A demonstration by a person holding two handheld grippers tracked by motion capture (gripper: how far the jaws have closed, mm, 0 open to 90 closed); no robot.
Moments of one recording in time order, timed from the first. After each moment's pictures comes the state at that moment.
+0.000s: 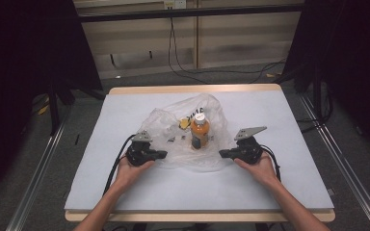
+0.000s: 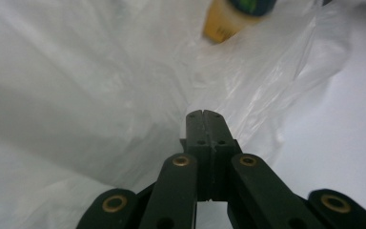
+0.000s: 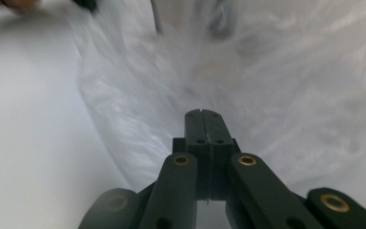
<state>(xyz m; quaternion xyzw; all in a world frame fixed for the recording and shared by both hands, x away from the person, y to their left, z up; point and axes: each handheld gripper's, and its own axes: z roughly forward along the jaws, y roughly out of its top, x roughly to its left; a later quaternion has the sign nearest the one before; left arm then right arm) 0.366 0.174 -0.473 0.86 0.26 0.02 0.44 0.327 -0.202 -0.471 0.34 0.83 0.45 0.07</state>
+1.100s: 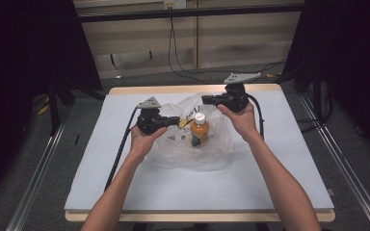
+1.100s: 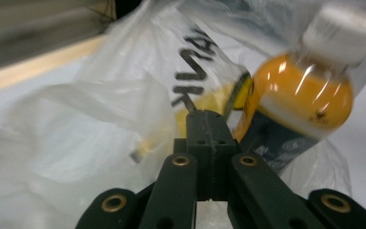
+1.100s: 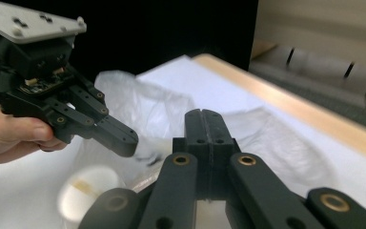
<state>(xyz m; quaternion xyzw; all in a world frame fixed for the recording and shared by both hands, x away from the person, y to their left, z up) 0.424 0.124 -0.422 0.83 0.24 0.05 0.50 0.425 -0.166 -0.374 0.32 0.77 0.54 0.11</state>
